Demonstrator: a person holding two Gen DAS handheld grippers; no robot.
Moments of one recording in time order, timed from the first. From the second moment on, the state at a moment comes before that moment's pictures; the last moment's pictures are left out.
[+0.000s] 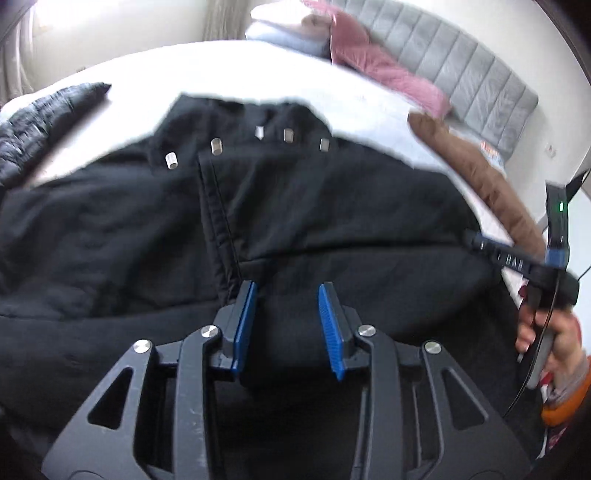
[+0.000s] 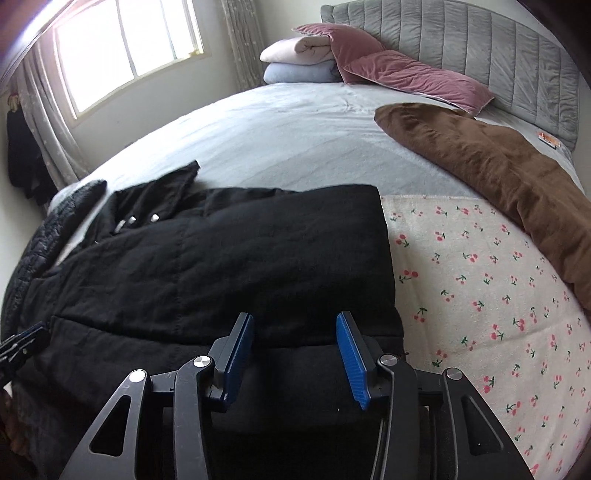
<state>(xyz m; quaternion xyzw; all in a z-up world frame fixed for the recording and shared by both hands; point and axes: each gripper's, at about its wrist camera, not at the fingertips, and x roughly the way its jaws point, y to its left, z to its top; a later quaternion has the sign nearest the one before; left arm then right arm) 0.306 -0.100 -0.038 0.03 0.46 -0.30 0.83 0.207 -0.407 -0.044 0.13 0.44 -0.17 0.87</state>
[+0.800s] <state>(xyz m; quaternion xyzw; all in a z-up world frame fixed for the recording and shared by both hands) 0.159 0.060 0.075 0.07 0.49 -0.31 0.81 -0.019 -0.371 0.101 0.12 0.44 0.00 0.89</state>
